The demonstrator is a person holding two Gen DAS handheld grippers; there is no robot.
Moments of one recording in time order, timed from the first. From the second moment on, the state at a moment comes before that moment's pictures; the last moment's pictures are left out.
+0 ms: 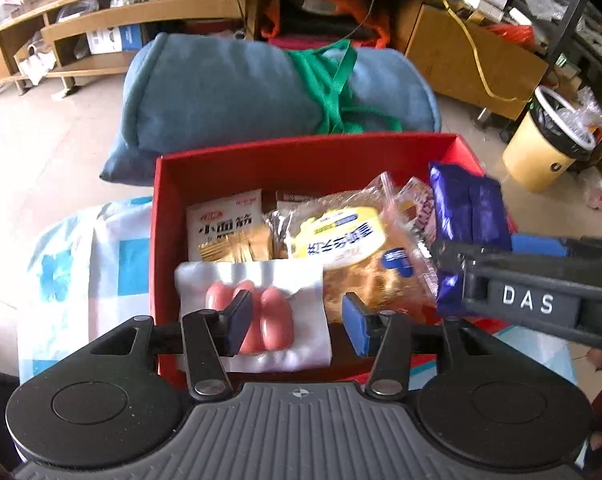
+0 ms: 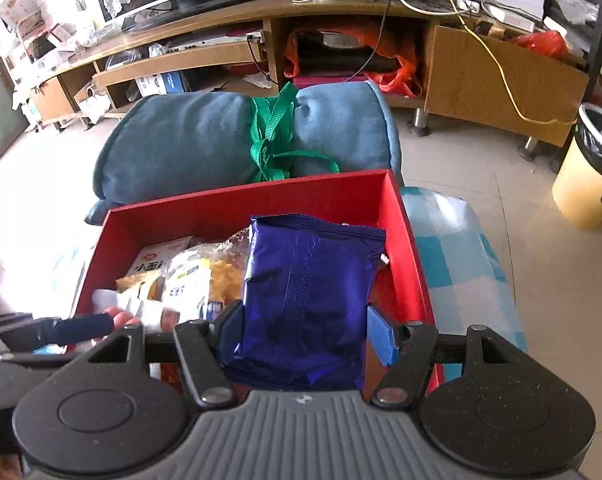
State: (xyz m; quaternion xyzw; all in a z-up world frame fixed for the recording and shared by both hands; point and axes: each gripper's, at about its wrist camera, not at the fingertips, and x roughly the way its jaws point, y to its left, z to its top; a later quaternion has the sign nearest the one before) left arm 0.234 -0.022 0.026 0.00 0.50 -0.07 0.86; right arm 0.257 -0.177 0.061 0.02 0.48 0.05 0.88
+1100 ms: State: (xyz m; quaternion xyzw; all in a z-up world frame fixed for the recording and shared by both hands) left arm 0.233 -0.022 0.027 0.02 0.49 -0.05 0.87; right arm 0.257 -0.176 0.058 0.02 0.48 0.05 0.88
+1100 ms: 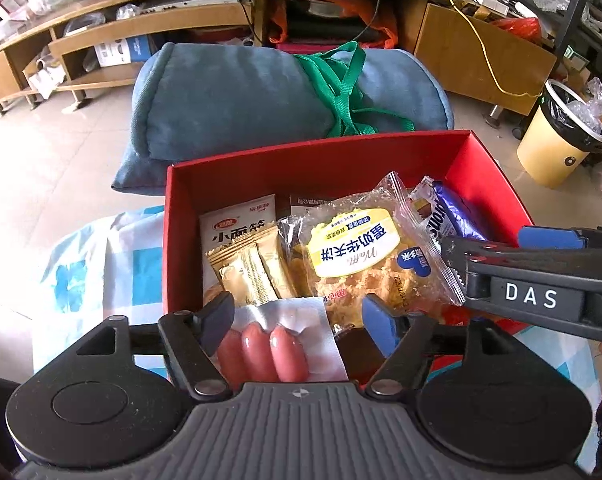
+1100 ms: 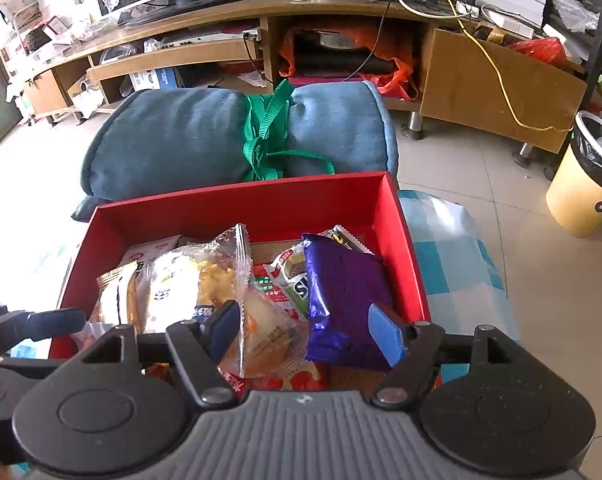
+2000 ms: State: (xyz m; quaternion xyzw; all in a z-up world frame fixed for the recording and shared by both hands) left arm 0.181 -0.018 0.042 0.02 0.46 -0.04 0.89; right arm 0.185 -0.196 0.080 0.03 0.46 0.04 0.89
